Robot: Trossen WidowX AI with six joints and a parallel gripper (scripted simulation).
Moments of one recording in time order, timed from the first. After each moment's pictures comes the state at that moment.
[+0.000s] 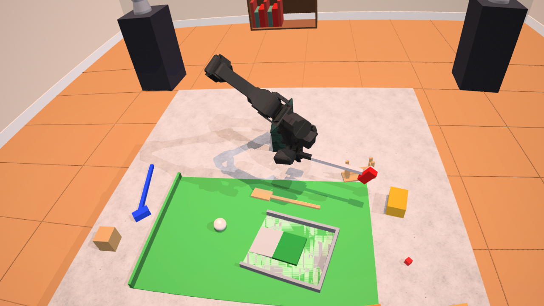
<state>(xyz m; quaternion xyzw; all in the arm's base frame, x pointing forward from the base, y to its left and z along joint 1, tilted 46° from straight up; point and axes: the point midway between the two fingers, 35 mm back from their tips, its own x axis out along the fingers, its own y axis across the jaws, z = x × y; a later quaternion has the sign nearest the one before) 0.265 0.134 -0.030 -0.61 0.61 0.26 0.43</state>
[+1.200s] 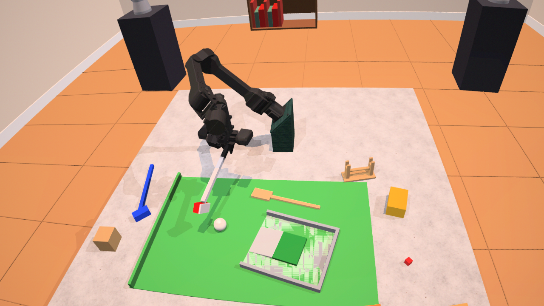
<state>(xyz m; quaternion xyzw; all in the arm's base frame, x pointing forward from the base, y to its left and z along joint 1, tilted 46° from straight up) 0.258 -0.038 0.147 -0.24 0.59 -0.29 0.72</state>
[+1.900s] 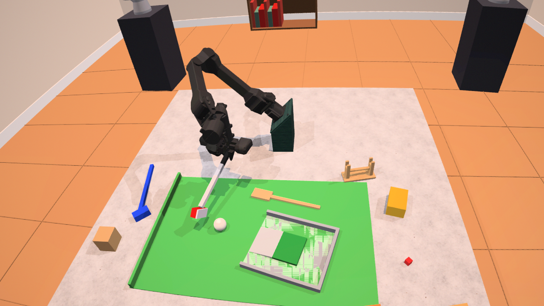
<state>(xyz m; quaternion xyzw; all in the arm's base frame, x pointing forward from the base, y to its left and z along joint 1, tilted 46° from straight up) 0.257 -0.073 0.126 -0.22 0.58 -0.31 0.72</state>
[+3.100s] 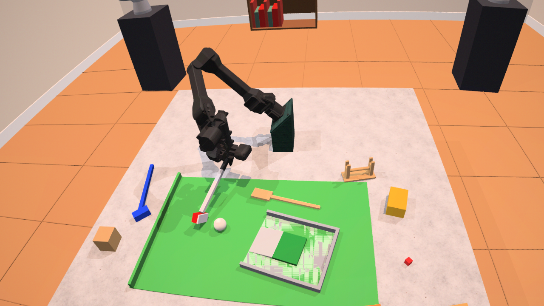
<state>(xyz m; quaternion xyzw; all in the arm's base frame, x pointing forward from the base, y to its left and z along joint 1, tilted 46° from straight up) 0.258 -0.101 0.111 -0.22 0.58 -0.31 0.72</state>
